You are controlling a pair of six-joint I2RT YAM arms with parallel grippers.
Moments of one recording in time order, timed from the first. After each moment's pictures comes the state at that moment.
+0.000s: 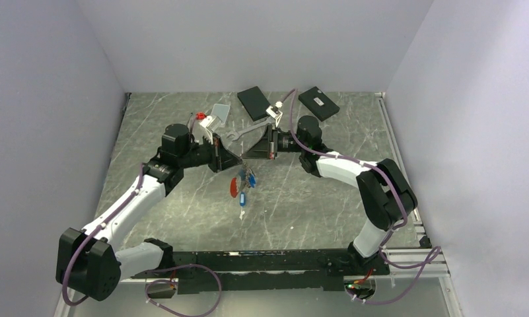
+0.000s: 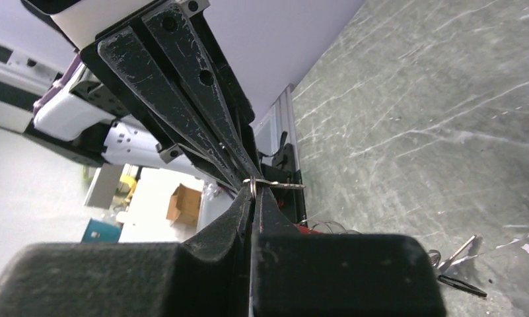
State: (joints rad) left arm -0.37 1.13 0.82 -0.03 0.77 -0.31; right arm 0.54 1.69 0.95 0.76 -1.02 1.00
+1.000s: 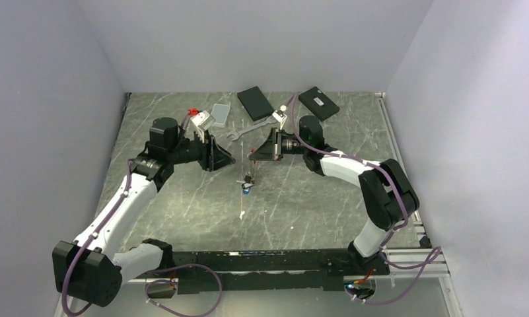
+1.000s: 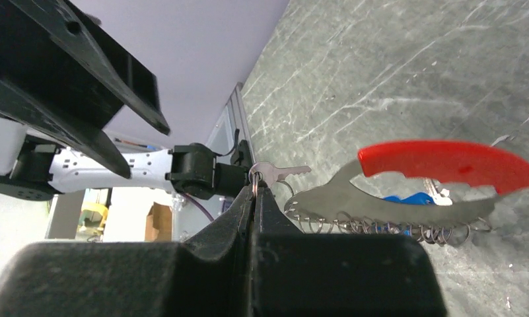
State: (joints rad) left arm -0.29 1.09 0.89 -0.21 0.83 -0.15; right arm 0.49 1.68 0.94 0.53 -0.93 0.85
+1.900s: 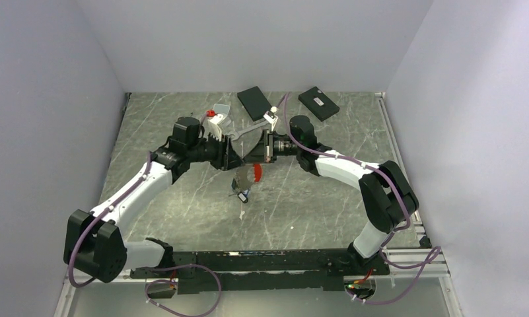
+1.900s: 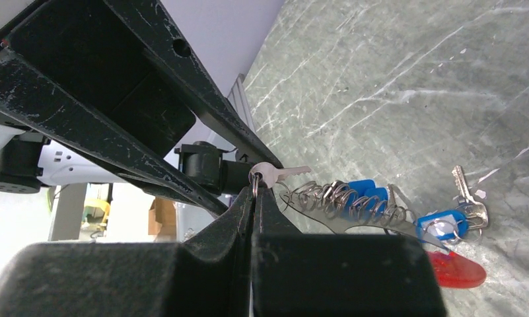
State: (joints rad) left arm -0.40 1.26 0.94 -0.22 0.67 -0.21; right arm 0.57 1.67 1.00 0.40 -0.87 0.83
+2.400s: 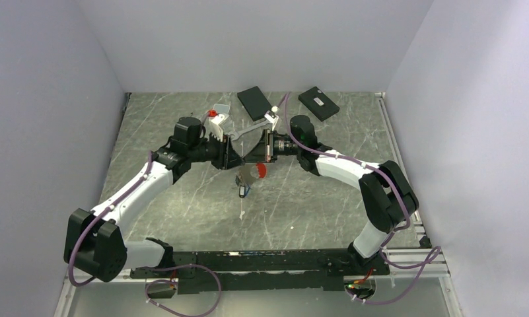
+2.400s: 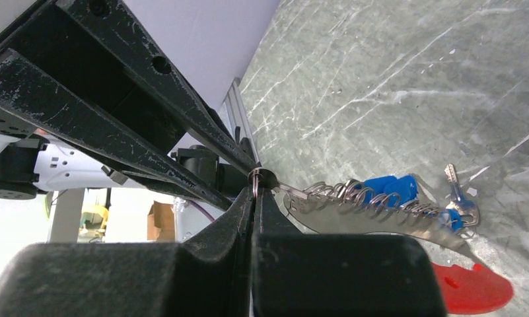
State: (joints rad) left arm -0.41 1.27 0.94 -0.21 0.66 -0.20; right arm 0.57 1.67 1.00 0.40 -0.86 0.84
